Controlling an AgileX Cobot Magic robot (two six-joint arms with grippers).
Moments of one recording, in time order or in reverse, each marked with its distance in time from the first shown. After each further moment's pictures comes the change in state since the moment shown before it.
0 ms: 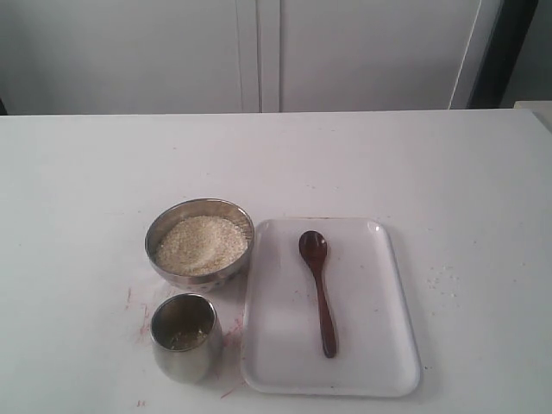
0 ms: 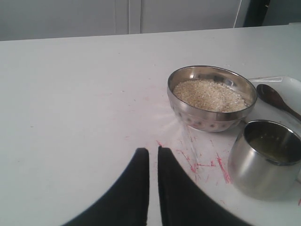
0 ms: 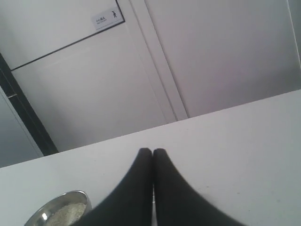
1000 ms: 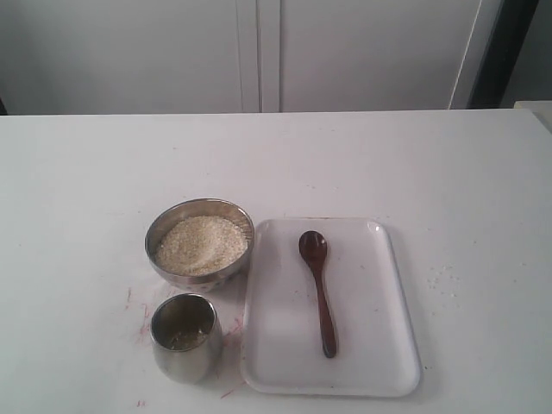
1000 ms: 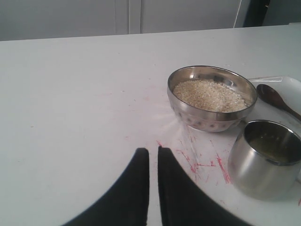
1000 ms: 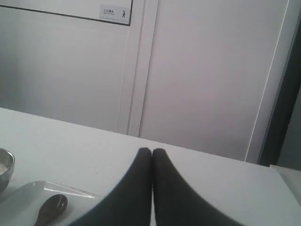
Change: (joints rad) left arm 0.000 0.000 0.000 0.000 0.000 0.000; right arm -0.005 -0.117 0.093 0.208 -0.057 -0.714
